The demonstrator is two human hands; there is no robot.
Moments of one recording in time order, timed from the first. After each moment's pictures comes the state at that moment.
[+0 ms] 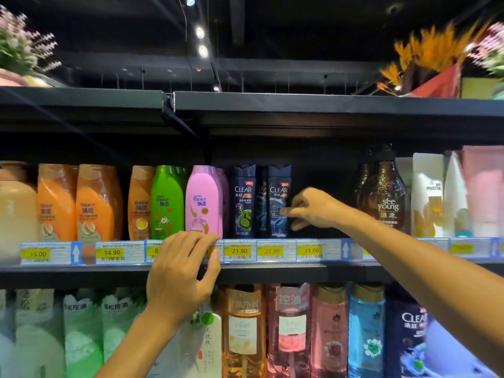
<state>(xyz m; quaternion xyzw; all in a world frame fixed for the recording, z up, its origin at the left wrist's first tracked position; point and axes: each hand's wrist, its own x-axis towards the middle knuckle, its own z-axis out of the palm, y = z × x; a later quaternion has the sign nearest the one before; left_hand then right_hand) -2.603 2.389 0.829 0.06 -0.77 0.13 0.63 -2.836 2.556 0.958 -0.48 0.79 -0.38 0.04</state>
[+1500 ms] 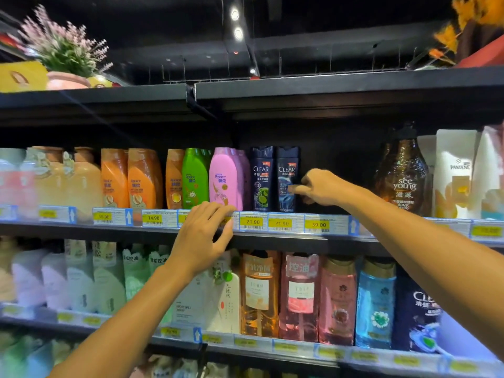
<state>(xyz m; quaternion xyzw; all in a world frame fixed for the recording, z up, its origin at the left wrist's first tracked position) -2.583 2.403 0.845 0.10 -0.85 0.11 0.51 -2.825 2.555 0.963 -0.51 0.81 -0.27 -0.05</state>
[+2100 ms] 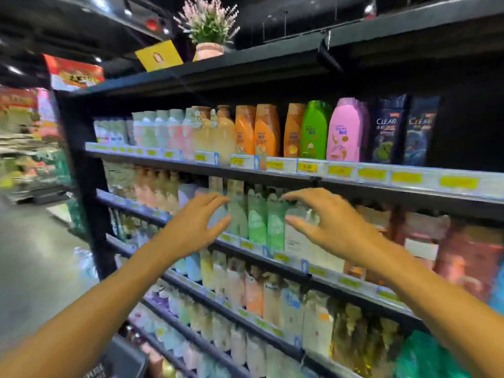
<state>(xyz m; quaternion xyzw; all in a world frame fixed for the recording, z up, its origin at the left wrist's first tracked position) -2.332 2.425 0.808 0.37 -0.88 0.08 0.29 -2.609 2.547 0.836 -0.76 0.57 -0.29 -0.13</state>
